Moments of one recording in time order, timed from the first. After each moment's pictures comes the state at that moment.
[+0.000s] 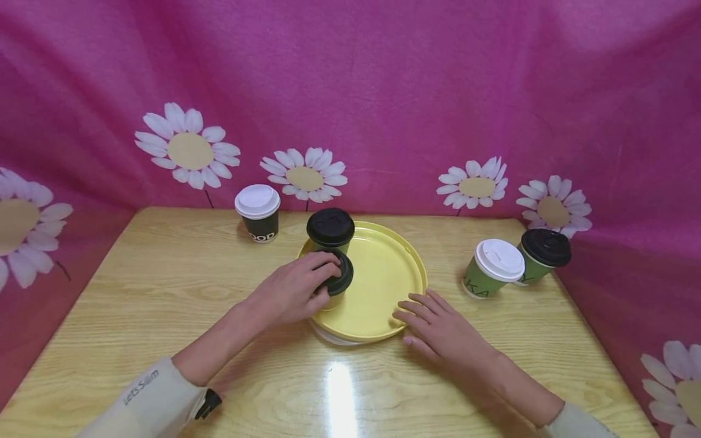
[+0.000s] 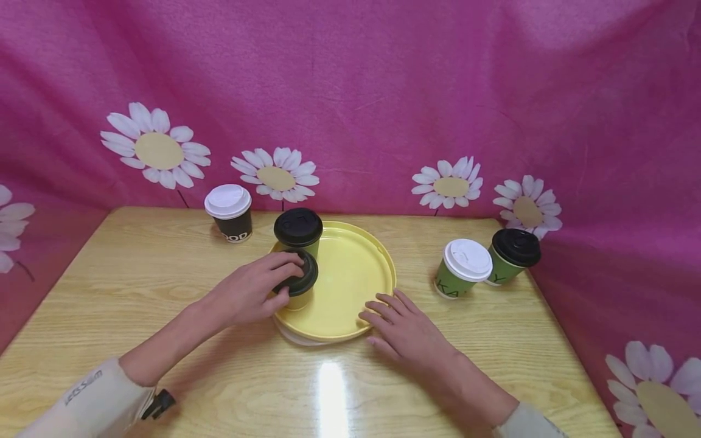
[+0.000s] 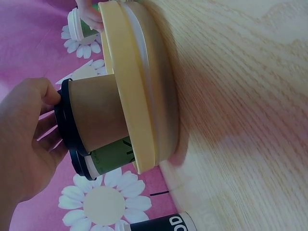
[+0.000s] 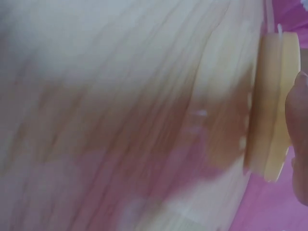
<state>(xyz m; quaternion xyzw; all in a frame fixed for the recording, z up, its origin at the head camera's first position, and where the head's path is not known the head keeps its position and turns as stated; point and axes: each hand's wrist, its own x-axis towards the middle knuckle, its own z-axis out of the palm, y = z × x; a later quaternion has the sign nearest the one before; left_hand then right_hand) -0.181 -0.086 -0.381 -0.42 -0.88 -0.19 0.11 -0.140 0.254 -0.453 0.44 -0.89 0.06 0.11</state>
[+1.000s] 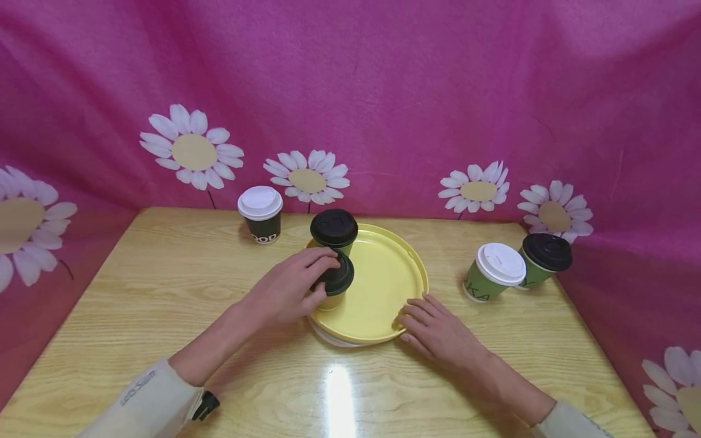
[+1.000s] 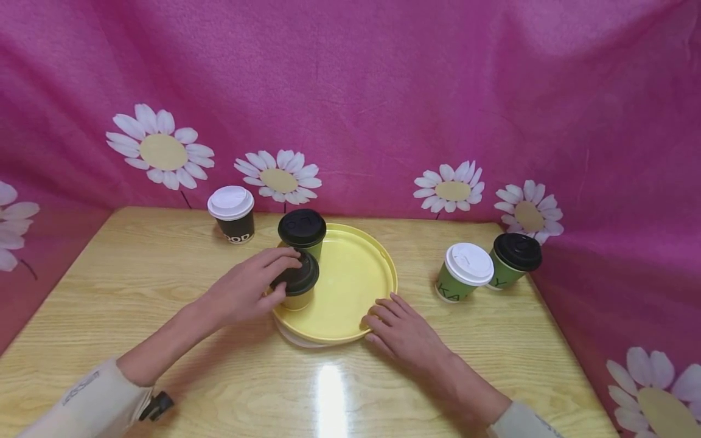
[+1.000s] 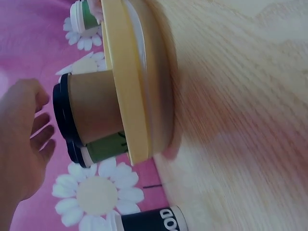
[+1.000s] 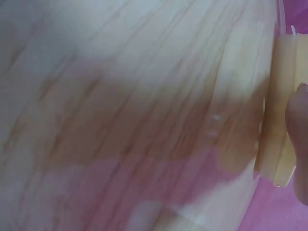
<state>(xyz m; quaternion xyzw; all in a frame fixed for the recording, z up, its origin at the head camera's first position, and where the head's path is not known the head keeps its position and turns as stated) -0.185 -0.096 -0.384 -0.41 -0.87 -0.23 0.15 -0.149 0.249 -0.467 0.45 -0.88 0.07 0.14</state>
